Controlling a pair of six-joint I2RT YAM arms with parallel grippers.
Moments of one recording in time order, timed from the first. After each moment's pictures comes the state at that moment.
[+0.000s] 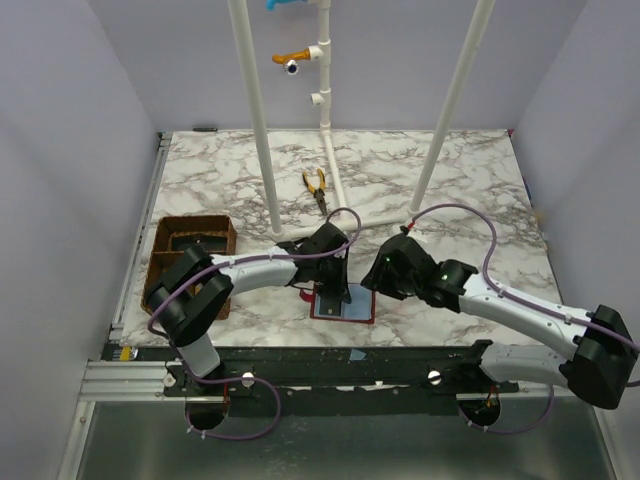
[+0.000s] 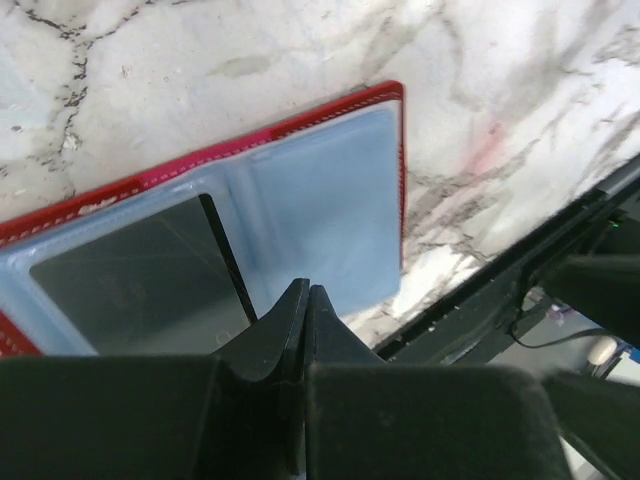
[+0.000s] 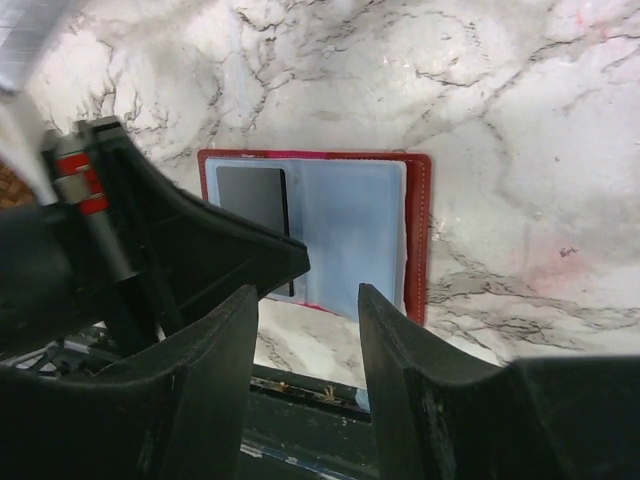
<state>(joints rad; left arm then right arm) -0.85 1.71 0.94 -0.24 0.31 -0.77 0.87 1.14 0.75 -0.49 0.22 1.06</state>
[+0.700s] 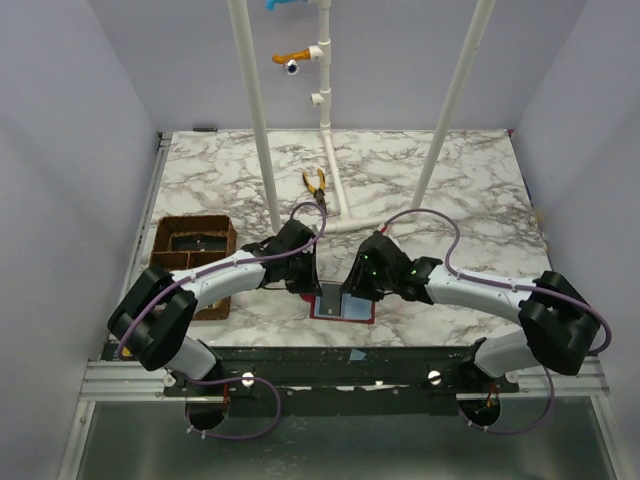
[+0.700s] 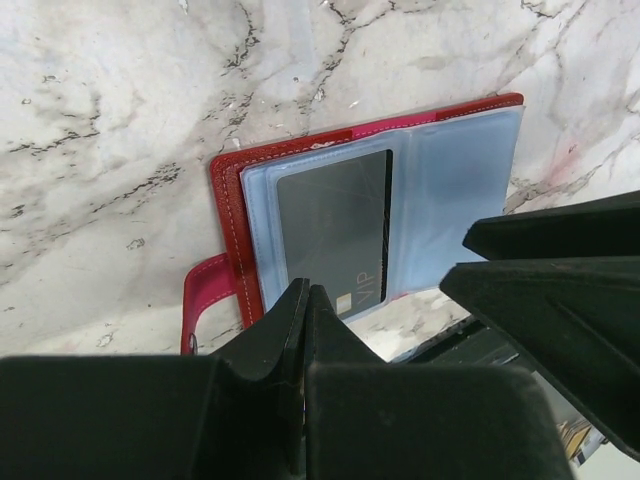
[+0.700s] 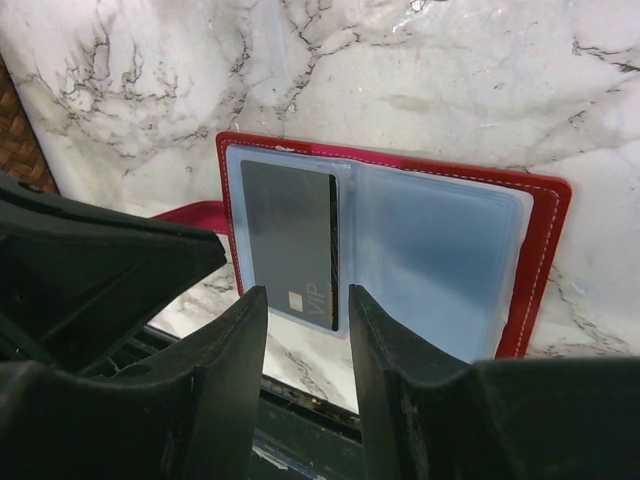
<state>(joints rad) -0.71 1.47 0.79 -0.32 0.25 -0.71 0.87 1.40 0.74 -0.22 0.04 1.07</state>
